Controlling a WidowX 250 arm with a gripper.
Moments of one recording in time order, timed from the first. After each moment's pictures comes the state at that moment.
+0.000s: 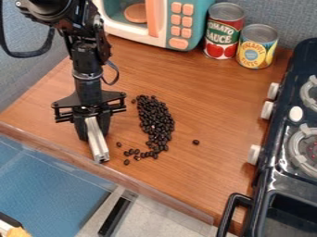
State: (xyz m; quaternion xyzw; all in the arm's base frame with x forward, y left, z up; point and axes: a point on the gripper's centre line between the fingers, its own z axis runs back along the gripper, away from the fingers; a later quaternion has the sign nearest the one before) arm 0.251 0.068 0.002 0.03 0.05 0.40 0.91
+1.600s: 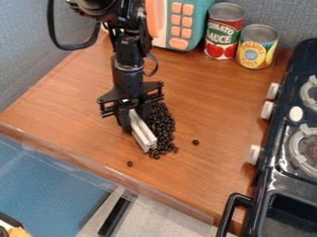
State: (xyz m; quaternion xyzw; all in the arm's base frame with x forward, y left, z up) arm 0.294 0.023 0.000 0.00 0.05 0.45 0.89
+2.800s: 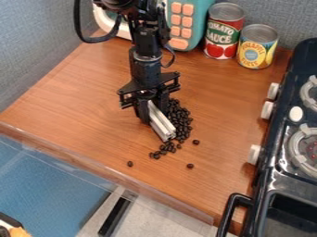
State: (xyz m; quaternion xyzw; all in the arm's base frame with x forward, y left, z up) arm 0.316 0.012 0.001 -0.01 0.06 0.46 0.88
